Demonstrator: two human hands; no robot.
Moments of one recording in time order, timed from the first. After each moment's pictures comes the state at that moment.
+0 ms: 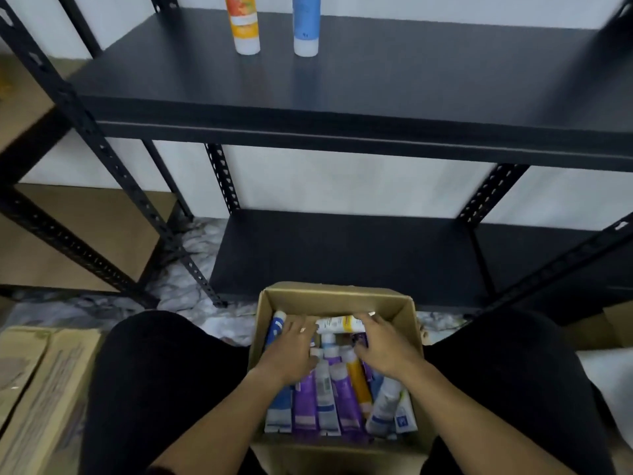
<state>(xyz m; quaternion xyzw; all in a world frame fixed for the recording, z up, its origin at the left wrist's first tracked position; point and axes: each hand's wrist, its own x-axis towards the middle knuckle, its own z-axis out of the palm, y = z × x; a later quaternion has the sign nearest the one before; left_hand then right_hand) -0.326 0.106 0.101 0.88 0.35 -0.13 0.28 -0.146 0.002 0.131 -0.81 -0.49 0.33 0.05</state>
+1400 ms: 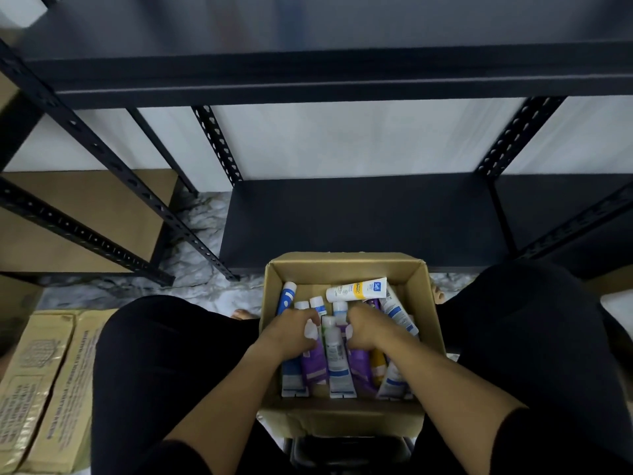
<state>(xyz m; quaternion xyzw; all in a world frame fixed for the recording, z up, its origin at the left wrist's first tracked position) -0.344 0.114 0.085 0.83 0.40 -0.19 0.35 -0.177 0.024 0.082 -0.75 -0.49 0.44 -0.05</state>
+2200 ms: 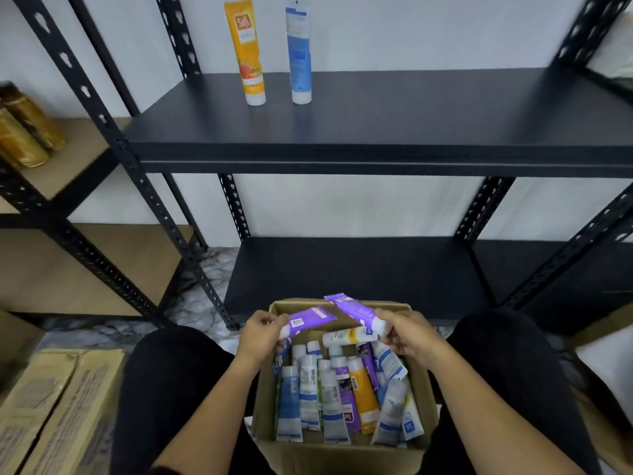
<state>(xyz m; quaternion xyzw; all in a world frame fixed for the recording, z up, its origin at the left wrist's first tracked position) -0.359 0.127 0.144 0.52 0.60 0.19 0.58 -0.122 -0.017 0.158 -0.74 -0.11 0.50 0.44</state>
